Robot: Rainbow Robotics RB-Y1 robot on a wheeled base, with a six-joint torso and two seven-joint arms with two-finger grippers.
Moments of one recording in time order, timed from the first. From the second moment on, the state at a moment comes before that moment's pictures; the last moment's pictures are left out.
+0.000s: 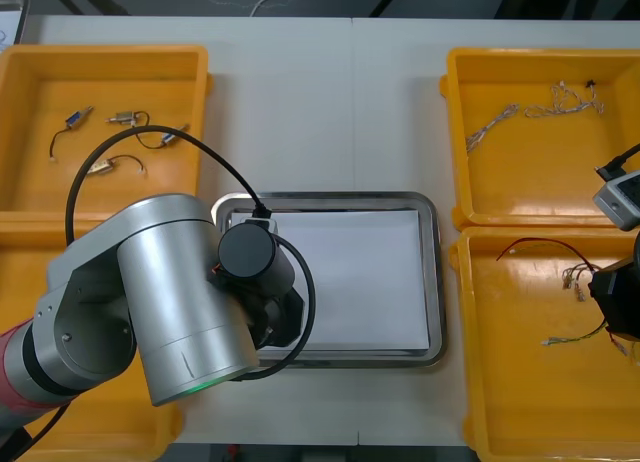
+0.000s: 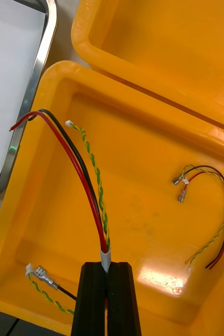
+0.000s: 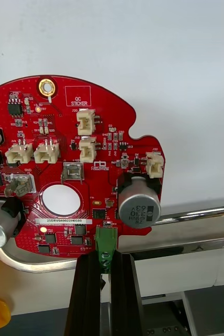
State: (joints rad) right arm -0.04 -0.80 -0.27 -2.59 -0.96 1.92 1.35; left arm -0.52 0.52 -0.78 -2.32 0.45 1.91 -0.46
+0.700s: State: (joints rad) right arm -0.04 -0.80 -0.27 -2.59 -0.96 1.92 1.35; left arm -0.47 0.50 -0.86 -2.28 0.35 1.91 -0.46
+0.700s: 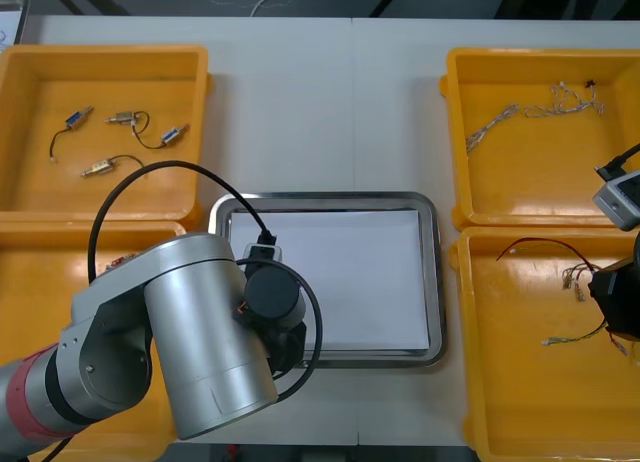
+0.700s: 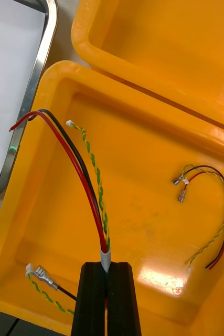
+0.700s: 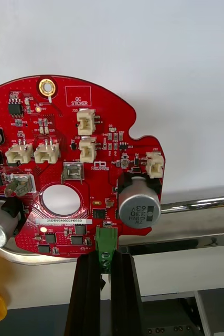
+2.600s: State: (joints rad) right arm -0.04 -0.80 -0.27 -2.59 -0.96 1.92 1.35; left arm -0.45 0.46 -0.89 -2.14 0.26 1.87 -0.46
